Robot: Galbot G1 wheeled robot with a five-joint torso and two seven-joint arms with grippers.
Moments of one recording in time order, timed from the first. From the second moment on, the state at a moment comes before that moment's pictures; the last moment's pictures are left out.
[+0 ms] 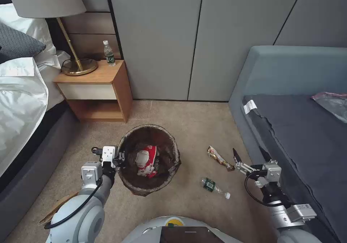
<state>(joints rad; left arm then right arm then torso) 1.70 -1.35 -0.54 -2.50 -0.29 0.72 -0.20 -1.96 1.32 0.82 2.25 0.35 0.17 -0.15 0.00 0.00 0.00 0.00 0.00</state>
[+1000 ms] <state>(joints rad) 1.70 -1.36 -0.54 -2.50 -0.29 0.72 -0.20 -1.75 0.96 0.61 1.91 0.43 -0.06 -0.30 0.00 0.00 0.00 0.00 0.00</state>
